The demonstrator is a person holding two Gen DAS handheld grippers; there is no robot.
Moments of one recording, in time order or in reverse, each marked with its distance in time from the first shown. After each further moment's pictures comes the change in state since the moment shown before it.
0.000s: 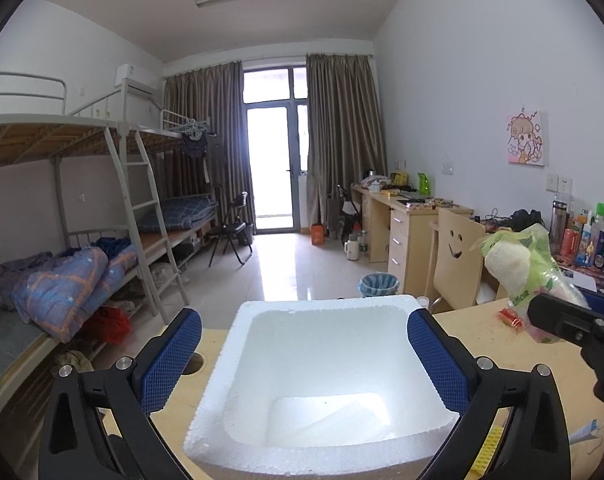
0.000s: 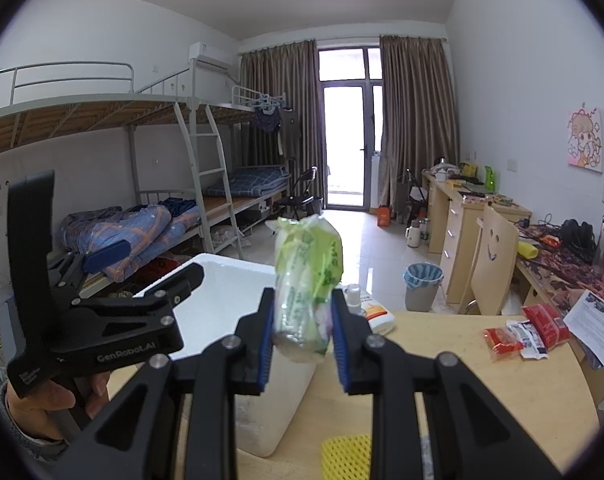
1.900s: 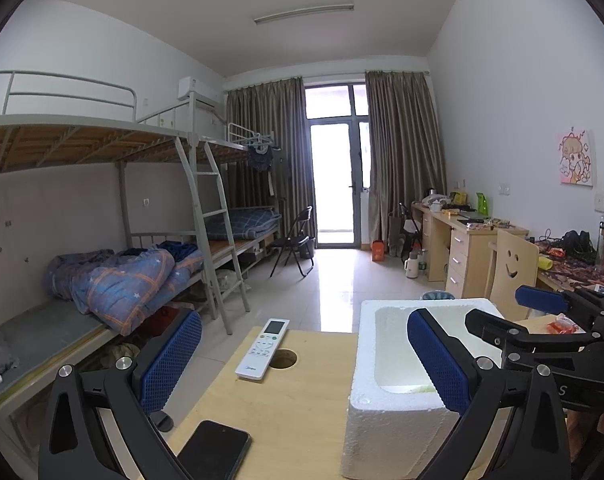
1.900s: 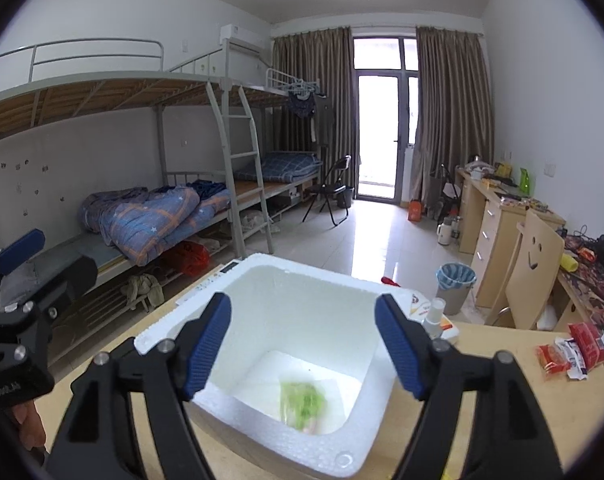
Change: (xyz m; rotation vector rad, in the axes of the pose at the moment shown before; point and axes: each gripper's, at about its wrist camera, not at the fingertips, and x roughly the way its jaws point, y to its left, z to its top) left arm -0.066 0.069 -0.017 -0.051 -0.063 0.226; right arm 0.051 0.055 0.007 -0.064 0.052 0.095
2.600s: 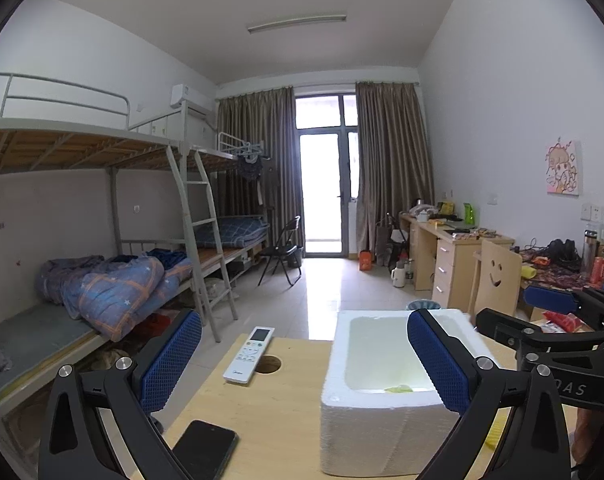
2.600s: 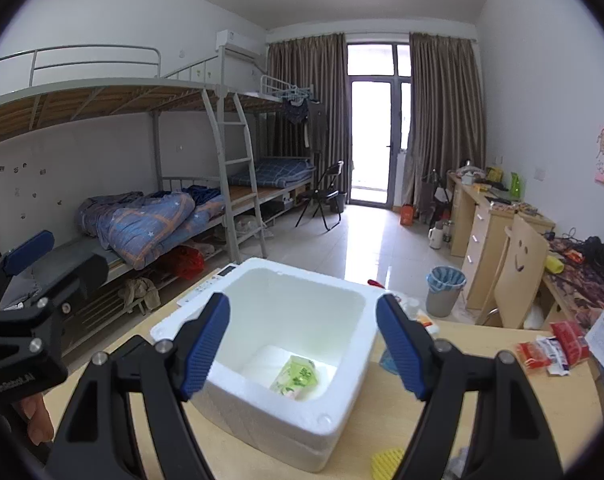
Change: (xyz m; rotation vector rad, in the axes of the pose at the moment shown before) left arm -0.037 -0.016 0.011 -0.007 -0.036 -0.053; right arm -0.041 -0.008 0.006 0.005 -0.024 -0.034
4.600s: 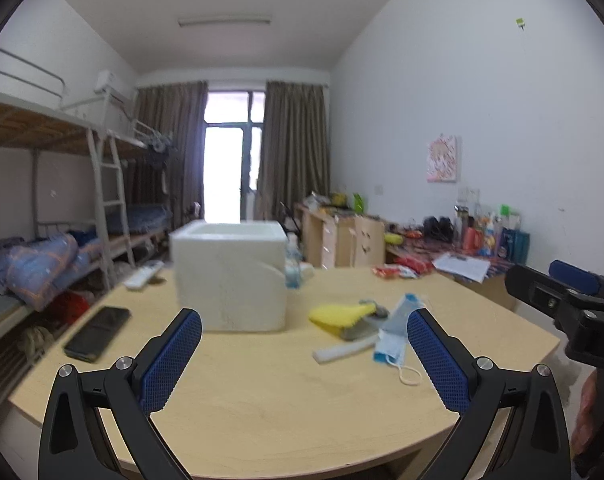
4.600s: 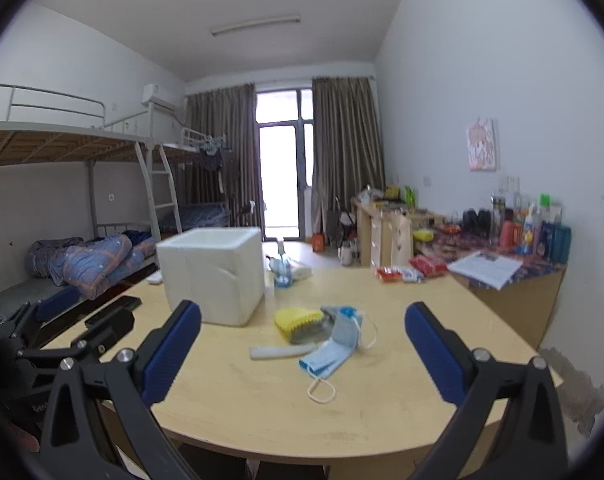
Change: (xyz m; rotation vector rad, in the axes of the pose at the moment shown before) left arm -0.212 -0.083 -0.124 -0.010 0.030 -0.394; right arm -0.239 -0.001 -0.164 0.137 -0.175 -0.323
